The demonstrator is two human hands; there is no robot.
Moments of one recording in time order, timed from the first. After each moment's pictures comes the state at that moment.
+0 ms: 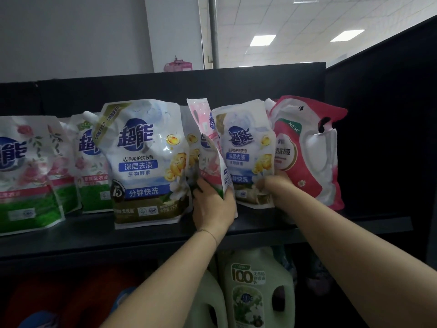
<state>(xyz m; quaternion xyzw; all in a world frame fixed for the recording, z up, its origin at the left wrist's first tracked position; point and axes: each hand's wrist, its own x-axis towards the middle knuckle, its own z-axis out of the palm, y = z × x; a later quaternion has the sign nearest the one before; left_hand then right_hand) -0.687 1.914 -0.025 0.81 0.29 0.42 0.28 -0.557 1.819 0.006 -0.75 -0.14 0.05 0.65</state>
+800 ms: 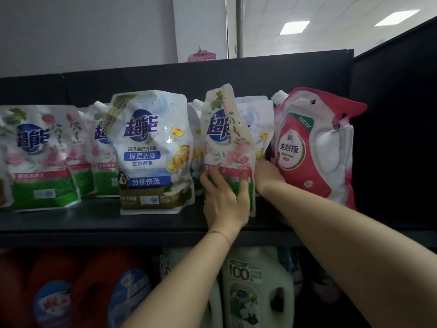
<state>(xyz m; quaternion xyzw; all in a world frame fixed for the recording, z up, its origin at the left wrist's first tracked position) -0.672 1.883 -0.032 0.79 0.28 0.49 0.22 -0.531 1.860 0.008 -0.89 -0.29 -0.09 0.35</state>
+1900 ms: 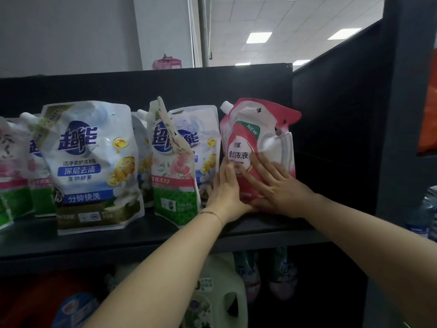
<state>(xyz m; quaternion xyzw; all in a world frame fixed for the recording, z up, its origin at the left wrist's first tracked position) -0.589 1.830 -0.011 0.94 0.08 0.30 0.16 -0.475 1.686 -0.014 -0.71 -0.53 -0.46 -0.05</state>
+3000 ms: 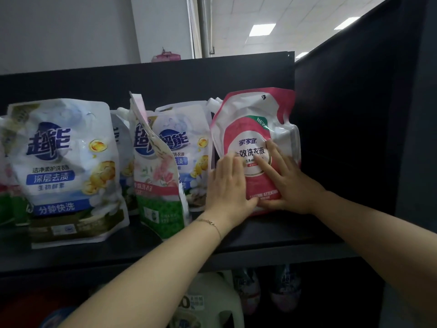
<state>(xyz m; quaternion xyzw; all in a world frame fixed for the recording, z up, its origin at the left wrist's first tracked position) -0.574 1.812 0.003 0.89 0.06 0.46 -0.03 -0.426 1.677 -0.007 -0.74 -0.55 -0.38 0.10</state>
